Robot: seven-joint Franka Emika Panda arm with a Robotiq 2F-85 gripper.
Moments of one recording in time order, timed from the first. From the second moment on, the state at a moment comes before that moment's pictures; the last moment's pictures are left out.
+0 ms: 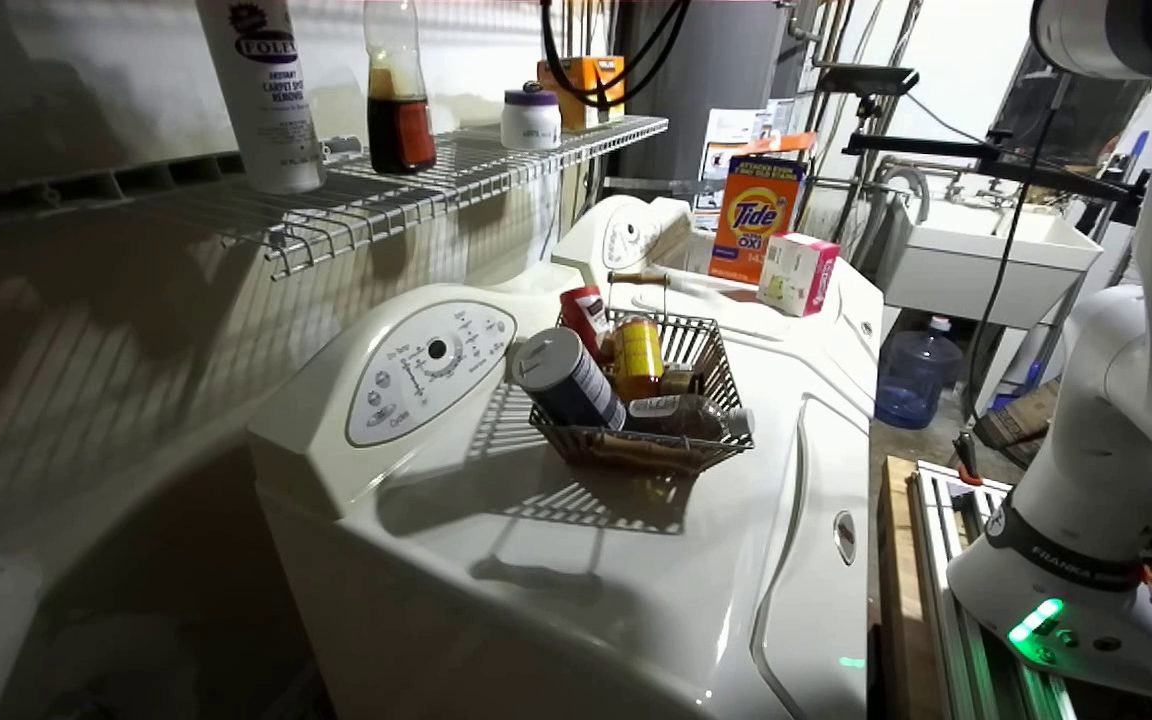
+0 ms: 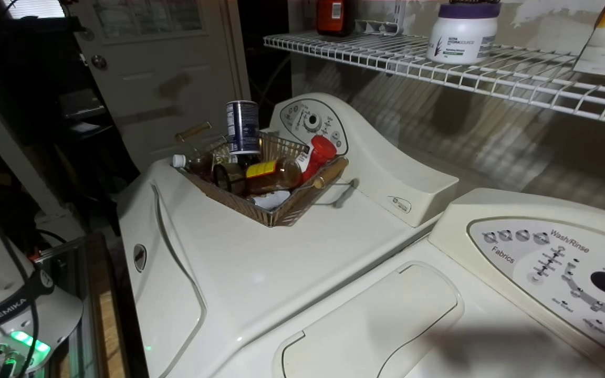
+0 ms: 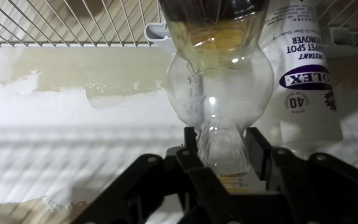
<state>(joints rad) 0.14 0.26 -0.04 -1.29 -0.12 2.54 0.16</state>
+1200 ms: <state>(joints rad) 0.14 0.26 -0.07 -1.25 -0.14 2.53 0.21</state>
